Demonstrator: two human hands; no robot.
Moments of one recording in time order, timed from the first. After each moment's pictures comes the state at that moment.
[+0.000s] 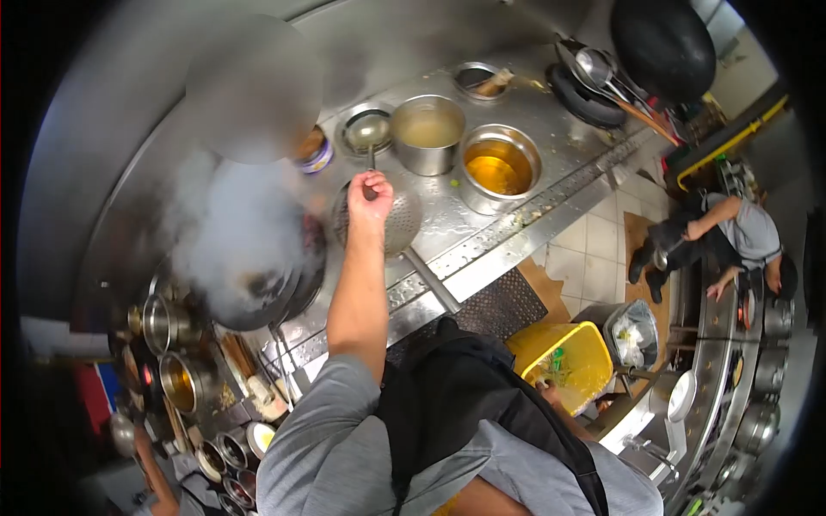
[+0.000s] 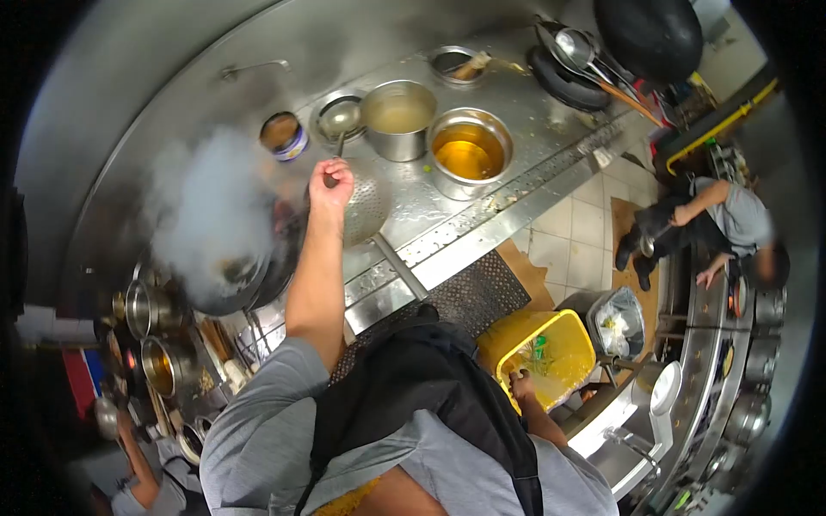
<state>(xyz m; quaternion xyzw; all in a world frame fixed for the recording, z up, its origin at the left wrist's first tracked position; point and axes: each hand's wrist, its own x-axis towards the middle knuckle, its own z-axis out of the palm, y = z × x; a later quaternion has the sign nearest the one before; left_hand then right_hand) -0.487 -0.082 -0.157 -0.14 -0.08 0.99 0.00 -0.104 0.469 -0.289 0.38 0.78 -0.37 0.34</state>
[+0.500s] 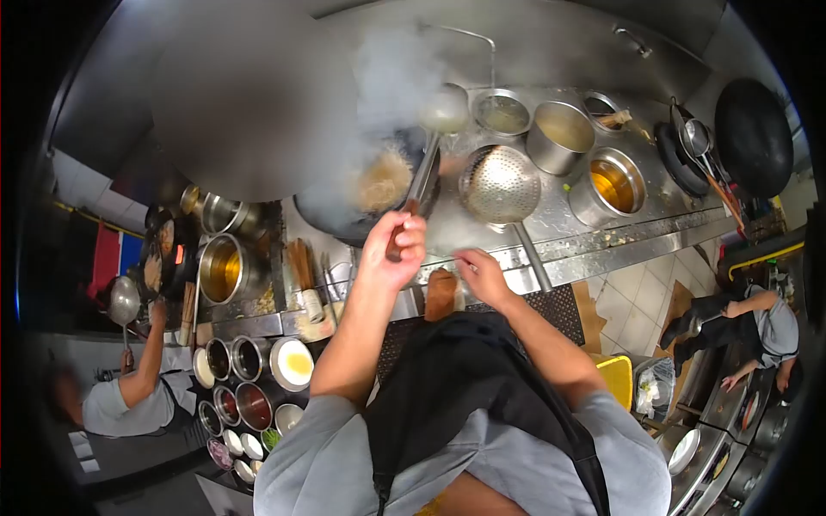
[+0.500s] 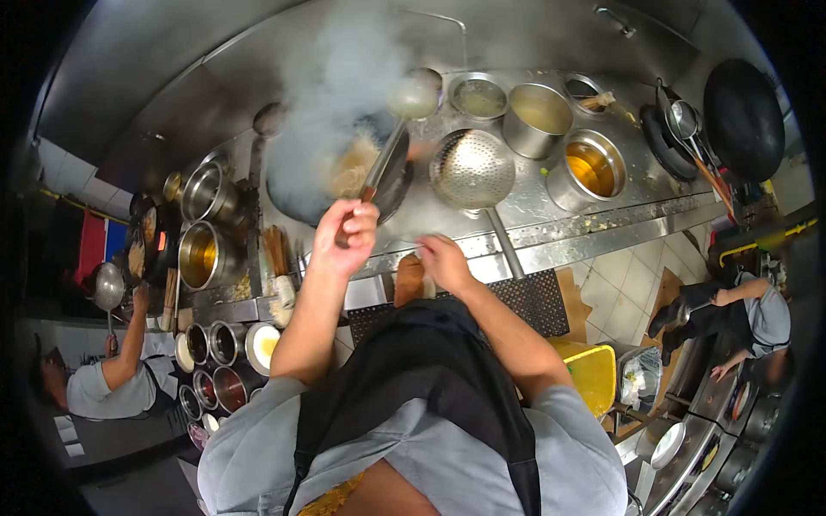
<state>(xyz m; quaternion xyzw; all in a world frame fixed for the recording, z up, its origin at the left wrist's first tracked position) -0.145 -0.172 -0.015 -0.16 0.03 0.99 0.02 -0.234 0.027 -0.150 -0.39 0.76 -0.51 0.09</state>
